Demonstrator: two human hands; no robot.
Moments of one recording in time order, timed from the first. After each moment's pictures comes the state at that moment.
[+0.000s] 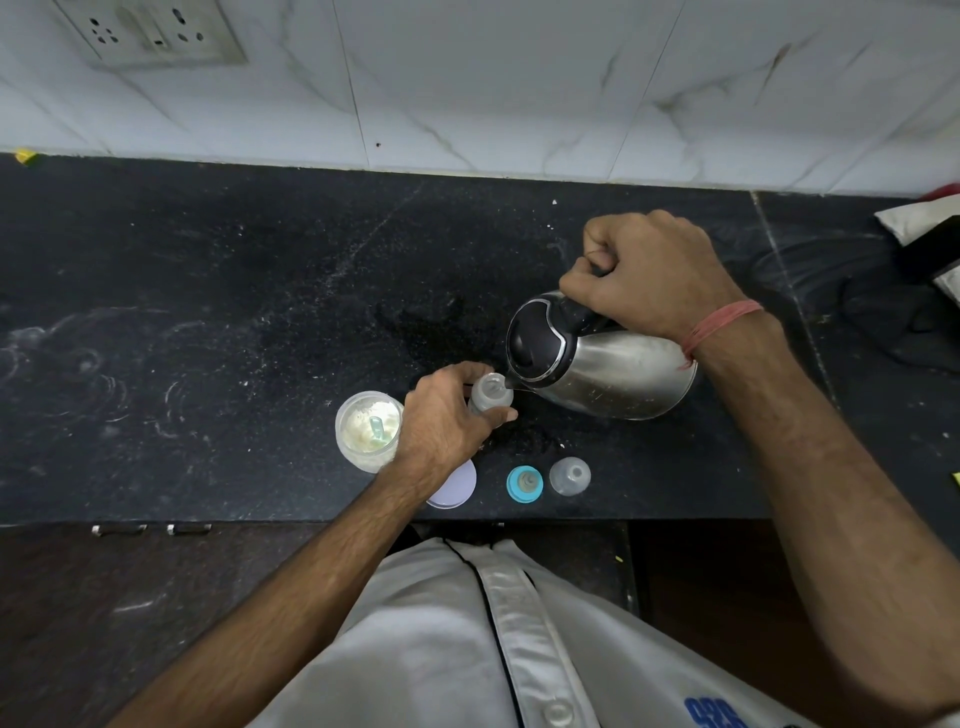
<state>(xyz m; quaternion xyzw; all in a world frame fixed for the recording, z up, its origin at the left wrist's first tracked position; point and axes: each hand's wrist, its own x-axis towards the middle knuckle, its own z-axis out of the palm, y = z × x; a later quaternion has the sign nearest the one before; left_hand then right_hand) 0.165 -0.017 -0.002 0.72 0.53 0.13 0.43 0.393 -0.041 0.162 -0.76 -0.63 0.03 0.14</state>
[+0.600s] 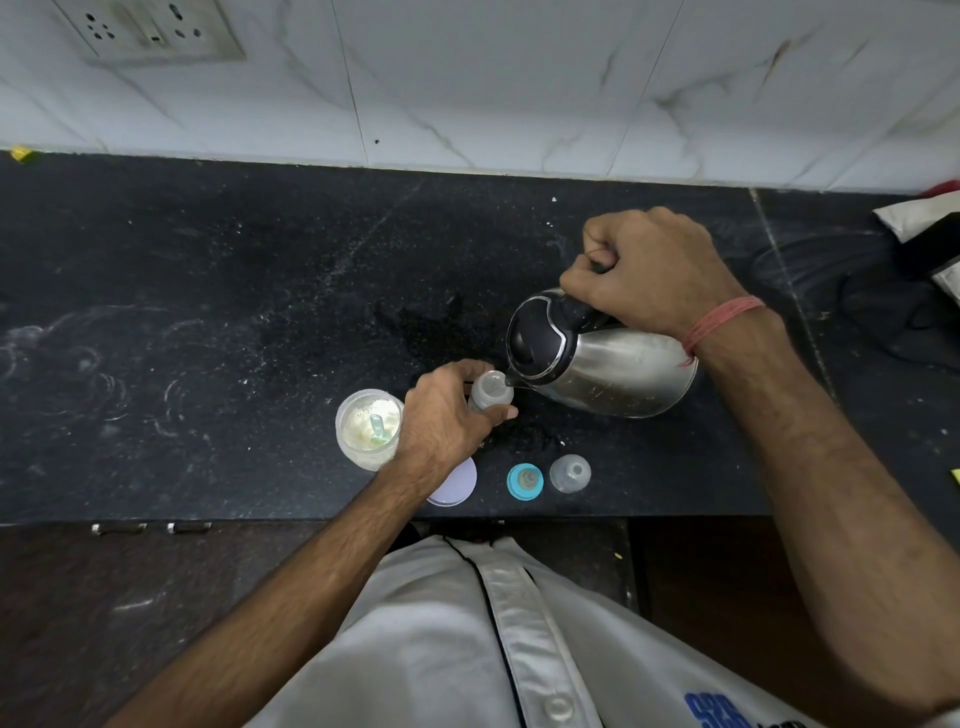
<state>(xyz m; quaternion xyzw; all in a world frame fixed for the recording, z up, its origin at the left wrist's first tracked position) 0.164 -0.016 -0.007 0.72 0.52 0.14 0.43 0.391 -0.042 0.166 -0.76 -0.63 0.03 0.13</state>
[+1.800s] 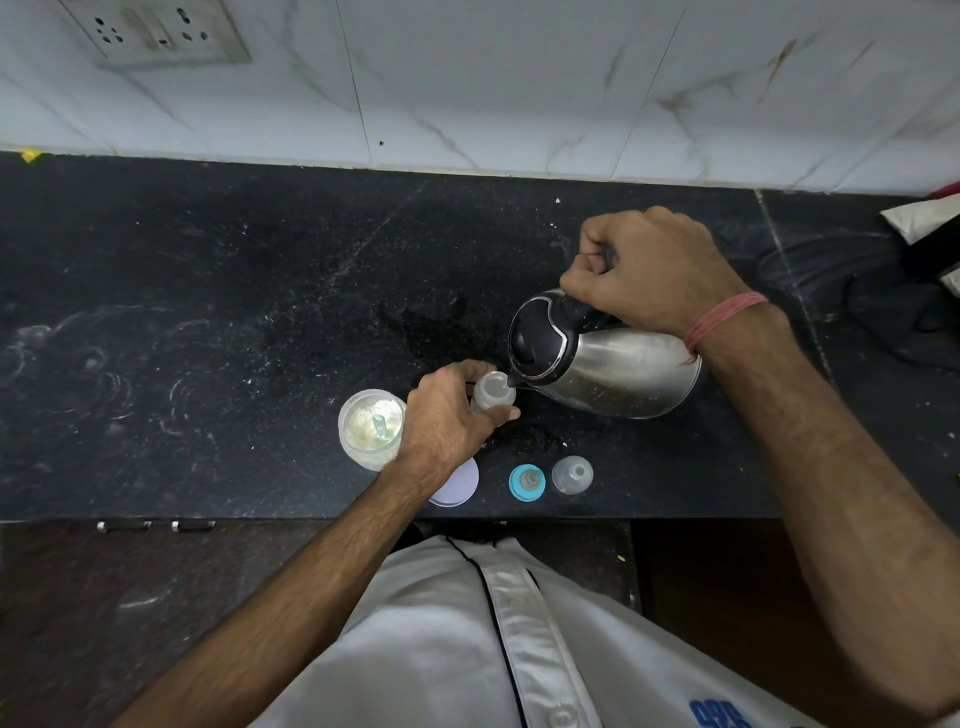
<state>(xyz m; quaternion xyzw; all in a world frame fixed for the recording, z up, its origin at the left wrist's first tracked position) 0.165 -0.017 -0.002 0.72 0.53 0.14 0.43 0.392 -0.040 0.165 -0.76 -0.64 0.02 0.13</state>
